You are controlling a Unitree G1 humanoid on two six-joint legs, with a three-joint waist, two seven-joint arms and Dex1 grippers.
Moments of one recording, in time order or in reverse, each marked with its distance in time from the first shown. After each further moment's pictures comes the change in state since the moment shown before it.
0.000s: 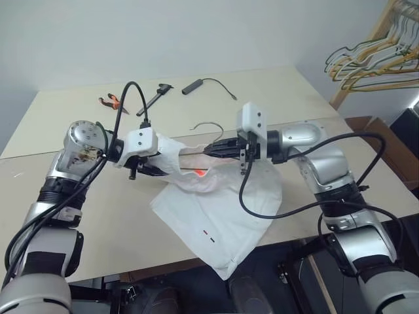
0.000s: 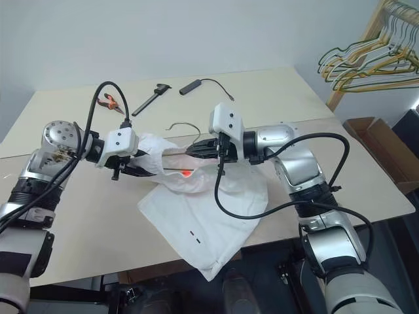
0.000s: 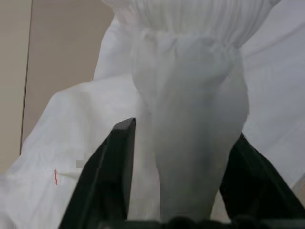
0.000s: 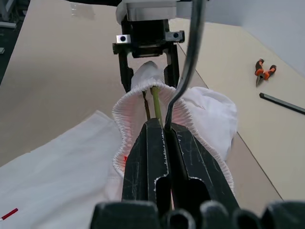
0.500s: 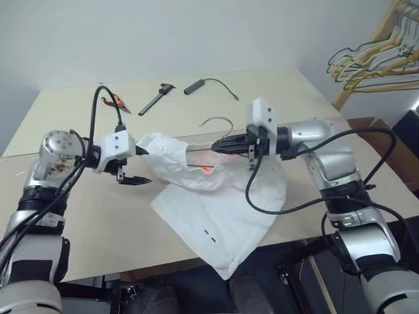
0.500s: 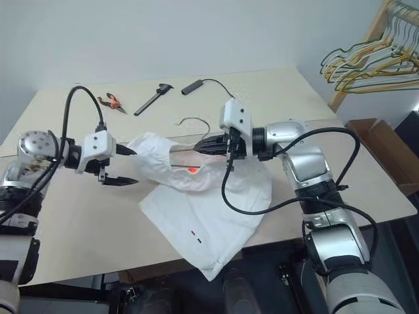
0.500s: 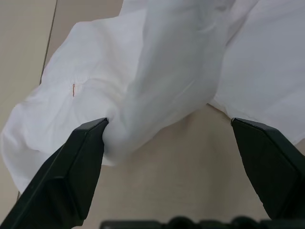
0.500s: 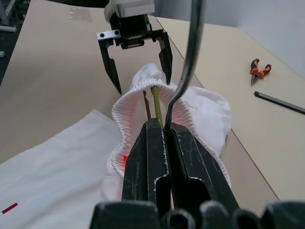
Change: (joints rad) left arm 0.072 0.034 0.058 0.143 0.003 -0.153 0.082; right arm -0.002 -0.018 -0.046 0.027 0.005 0.000 0.051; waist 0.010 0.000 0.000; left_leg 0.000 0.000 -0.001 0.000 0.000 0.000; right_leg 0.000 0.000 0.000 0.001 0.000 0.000
